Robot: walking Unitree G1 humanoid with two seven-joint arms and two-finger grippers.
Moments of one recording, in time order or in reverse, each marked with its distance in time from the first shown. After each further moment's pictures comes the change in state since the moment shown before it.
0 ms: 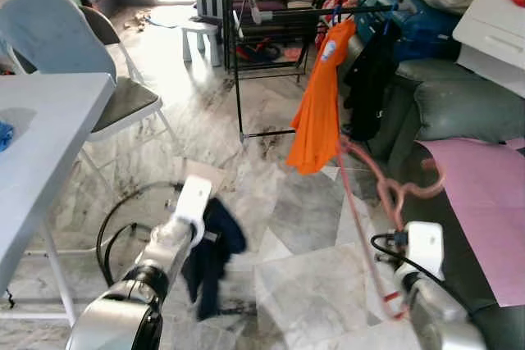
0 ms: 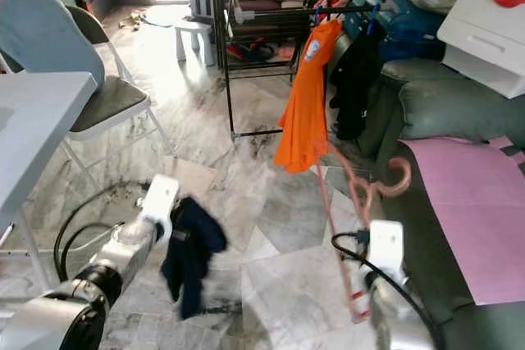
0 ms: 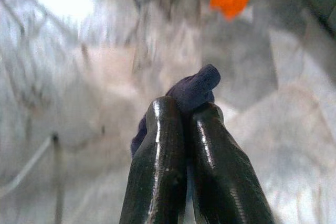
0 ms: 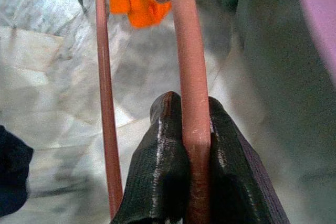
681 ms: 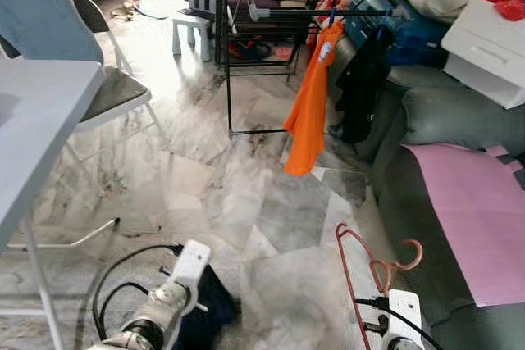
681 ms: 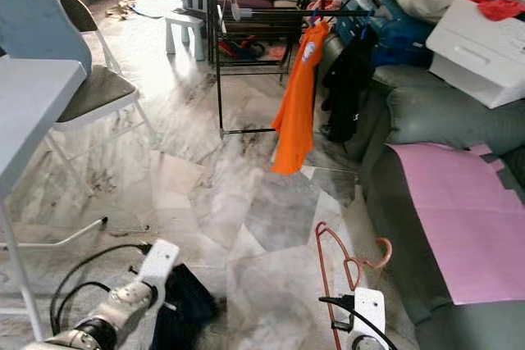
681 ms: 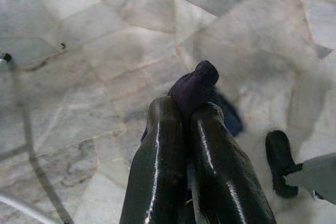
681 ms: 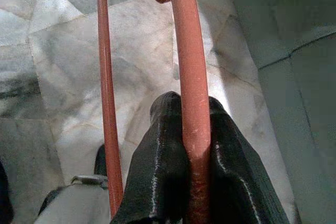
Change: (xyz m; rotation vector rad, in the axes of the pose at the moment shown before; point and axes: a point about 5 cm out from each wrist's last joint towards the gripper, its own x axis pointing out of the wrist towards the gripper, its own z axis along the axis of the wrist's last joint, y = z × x) left arm -0.026 -0.030 -0.095 0.061 0.285 -0.058; right arm -0.017 -0.008 -0.109 -0.093 0.331 -0.121
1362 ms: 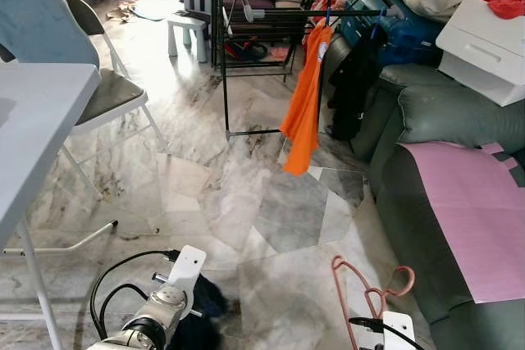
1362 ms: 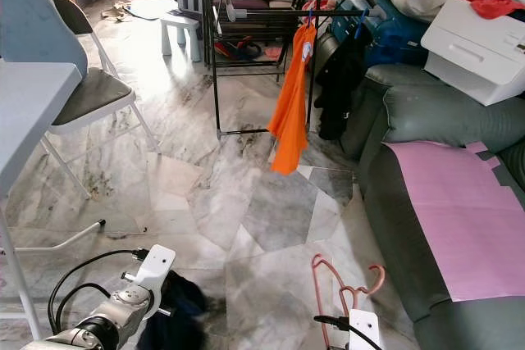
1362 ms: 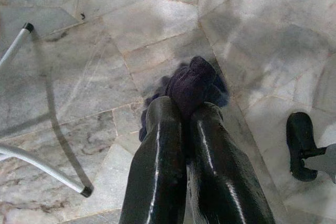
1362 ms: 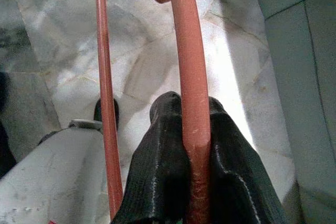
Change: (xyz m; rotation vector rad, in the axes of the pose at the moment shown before) left arm 0.000 0.006 -0.008 -0.015 0.116 0.096; right arm -0.005 0.003 -0.032 -0.031 0.168 -0.009
